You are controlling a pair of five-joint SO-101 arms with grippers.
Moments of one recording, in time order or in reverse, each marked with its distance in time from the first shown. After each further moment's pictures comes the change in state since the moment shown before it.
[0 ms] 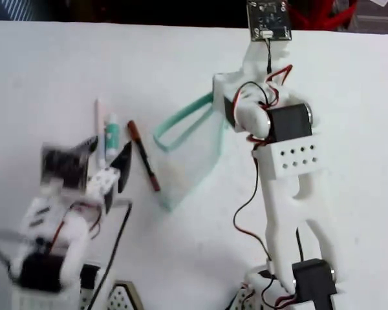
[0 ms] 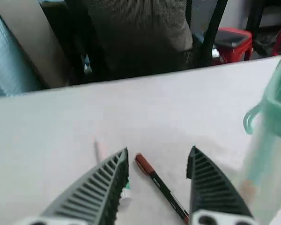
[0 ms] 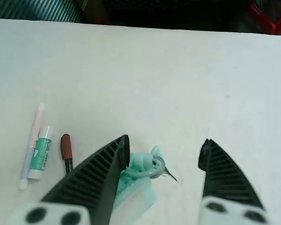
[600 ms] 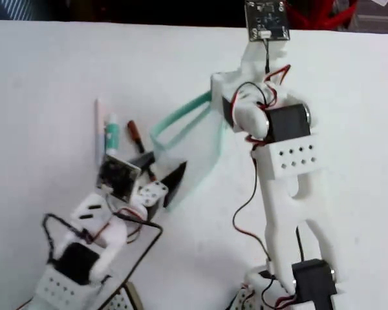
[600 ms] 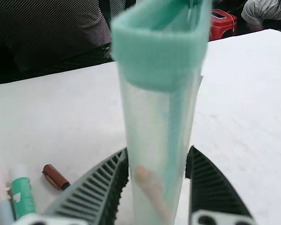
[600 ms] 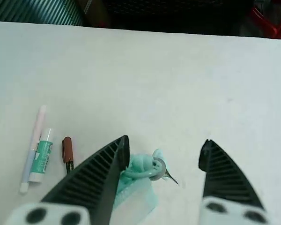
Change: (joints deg) left arm 19.8 -7.9 18.1 -15.0 4.9; right arm 0.0 0.0 -0.4 -1.2 0.0
